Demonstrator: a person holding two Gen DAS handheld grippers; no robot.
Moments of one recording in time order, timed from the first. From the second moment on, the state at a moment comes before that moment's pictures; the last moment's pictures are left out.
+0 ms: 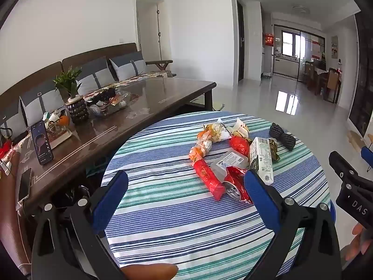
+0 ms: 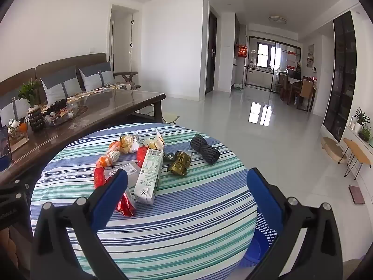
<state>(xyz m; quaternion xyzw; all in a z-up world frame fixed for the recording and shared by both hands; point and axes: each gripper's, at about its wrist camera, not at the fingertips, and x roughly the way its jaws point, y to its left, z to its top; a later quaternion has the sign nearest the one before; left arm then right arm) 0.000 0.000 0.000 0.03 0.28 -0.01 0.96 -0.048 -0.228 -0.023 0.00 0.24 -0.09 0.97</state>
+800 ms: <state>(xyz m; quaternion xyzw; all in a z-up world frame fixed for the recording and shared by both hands) 0.000 0.000 0.000 0.04 0.28 -0.01 0.96 -0.052 -0.225 -0.016 0.00 0.23 -0.08 0.97</state>
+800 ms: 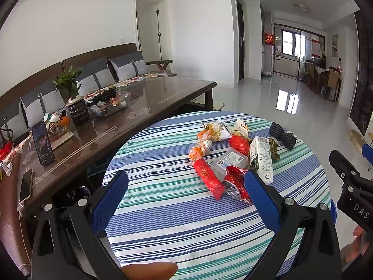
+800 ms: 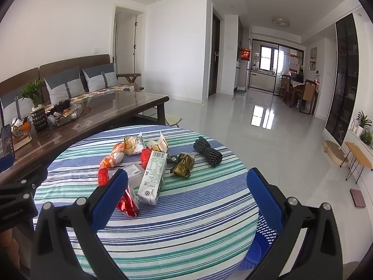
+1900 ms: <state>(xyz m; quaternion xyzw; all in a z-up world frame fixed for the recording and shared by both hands) -0.004 -0.002 0.002 0.04 0.28 -0.01 0.96 -0.062 -0.227 -0.010 0.00 0.22 -0.07 0.97</state>
